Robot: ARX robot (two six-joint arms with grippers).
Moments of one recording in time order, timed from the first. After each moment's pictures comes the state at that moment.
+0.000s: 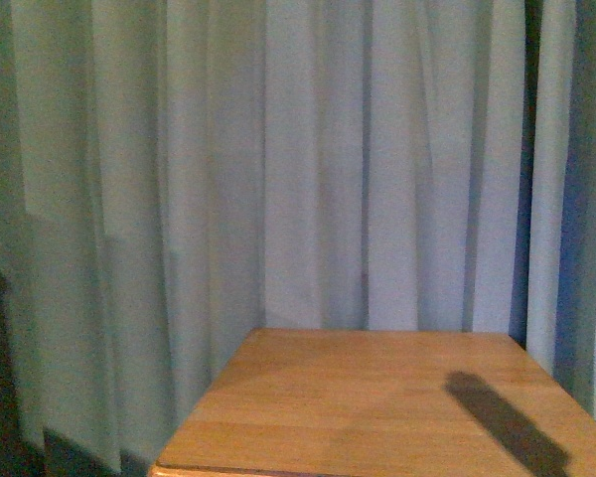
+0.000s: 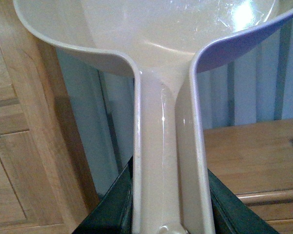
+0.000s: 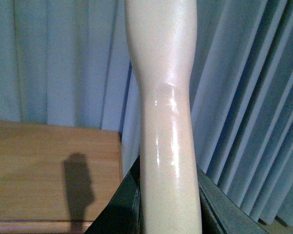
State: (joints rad) left arm 0.48 0.34 0.30 0.36 0.66 0.02; right arm 0.60 0.51 0.31 0.44 0.78 -0.31
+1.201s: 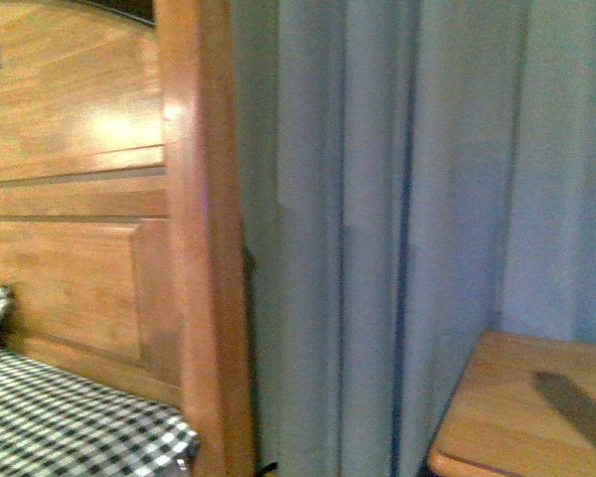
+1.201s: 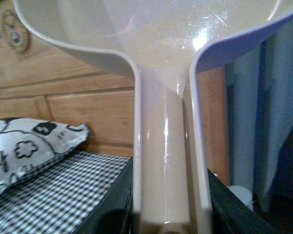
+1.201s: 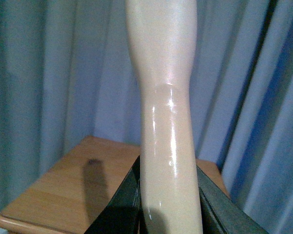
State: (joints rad) left arm 0.48 0.34 0.29 0.36 0.66 0.02; right arm 0.61 0.46 0.23 0.59 0.88 -0.41
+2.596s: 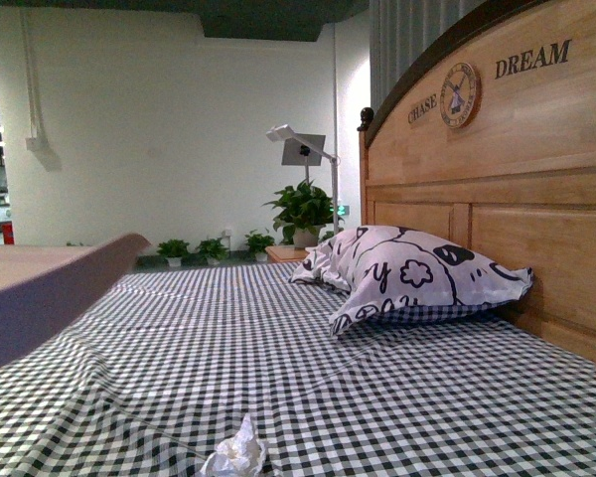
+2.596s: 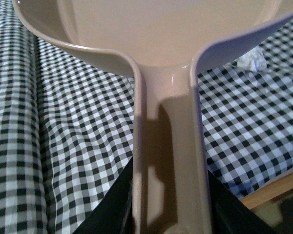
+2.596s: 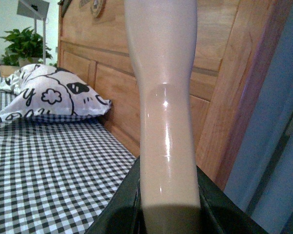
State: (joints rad) left arm 0.41 0.90 0.61 -0.17 0.58 0.49; right arm 0.61 0.46 0.22 0.59 0.88 -0.41
